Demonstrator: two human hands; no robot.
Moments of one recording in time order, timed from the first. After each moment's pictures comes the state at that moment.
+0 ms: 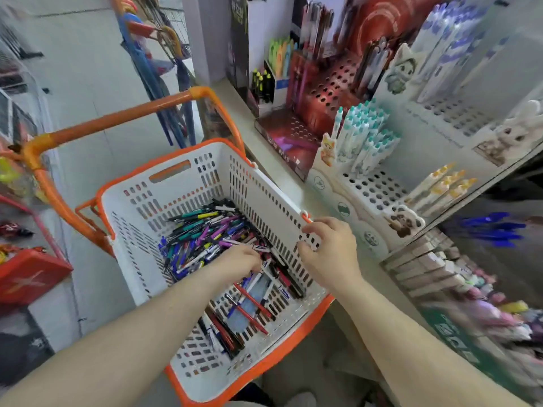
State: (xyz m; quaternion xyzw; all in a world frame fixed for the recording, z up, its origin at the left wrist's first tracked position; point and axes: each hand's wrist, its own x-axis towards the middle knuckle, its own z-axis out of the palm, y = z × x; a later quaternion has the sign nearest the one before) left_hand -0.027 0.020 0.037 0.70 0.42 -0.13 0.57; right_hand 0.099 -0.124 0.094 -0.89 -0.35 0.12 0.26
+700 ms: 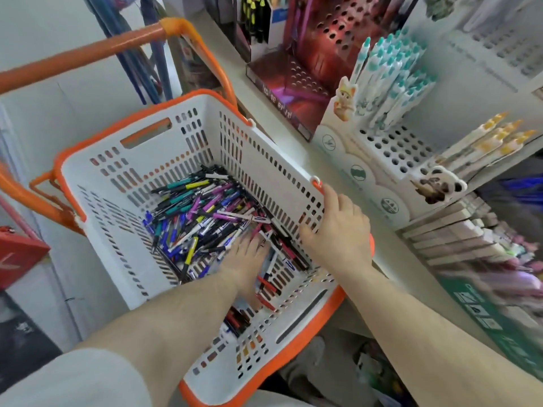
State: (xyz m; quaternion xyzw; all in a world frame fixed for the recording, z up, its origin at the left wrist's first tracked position) left_hand -0.038 0.007 -0.088 0.94 0.12 -0.33 0.05; right_hand 0.088 -0.111 0.056 -0.94 -0.32 0.07 0.09
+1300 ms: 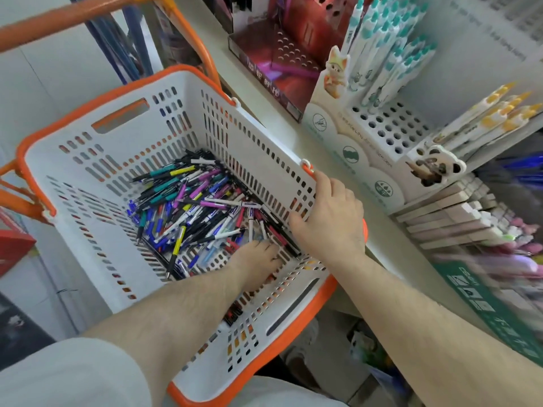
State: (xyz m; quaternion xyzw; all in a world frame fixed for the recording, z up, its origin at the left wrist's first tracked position) left_hand -0.021 -0.023 -0.099 0.97 -0.09 -0.21 -0.04; right_hand 0.090 -0.111 0.050 -0.94 -0.32 0.06 0.10
